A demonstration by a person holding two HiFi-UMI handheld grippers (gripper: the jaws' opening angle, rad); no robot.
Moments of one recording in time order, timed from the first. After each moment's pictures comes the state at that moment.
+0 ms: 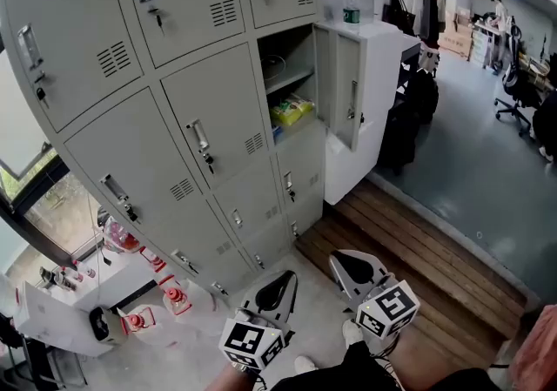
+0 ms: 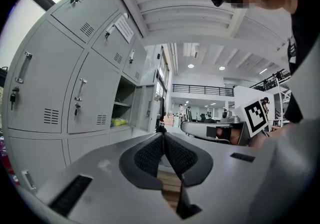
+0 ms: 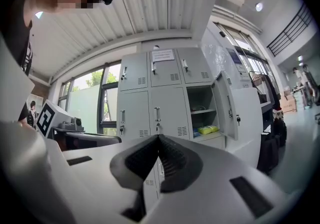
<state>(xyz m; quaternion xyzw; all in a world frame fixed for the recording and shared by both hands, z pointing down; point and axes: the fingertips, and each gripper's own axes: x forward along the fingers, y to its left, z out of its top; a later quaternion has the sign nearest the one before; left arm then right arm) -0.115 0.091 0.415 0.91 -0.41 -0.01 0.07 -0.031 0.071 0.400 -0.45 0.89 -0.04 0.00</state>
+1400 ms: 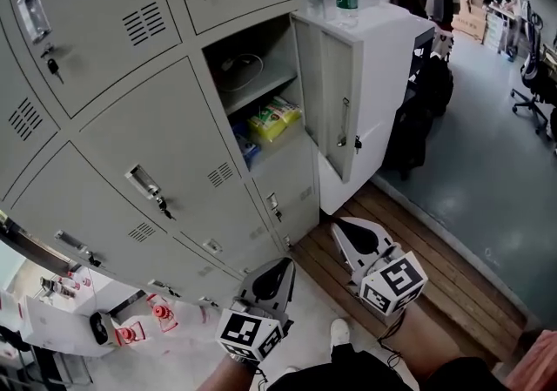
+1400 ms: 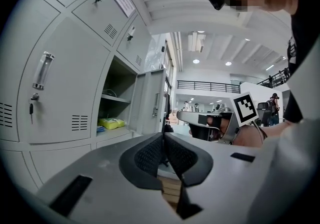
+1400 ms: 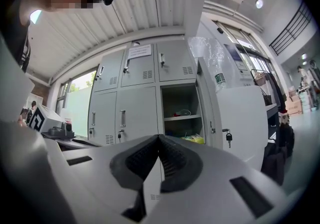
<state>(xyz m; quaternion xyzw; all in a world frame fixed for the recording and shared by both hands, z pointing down) -0.015 -0.109 0.423 0.90 -0.43 0.00 0.07 0.078 -0.156 0.386 -0.43 0.90 -0.02 0.01</state>
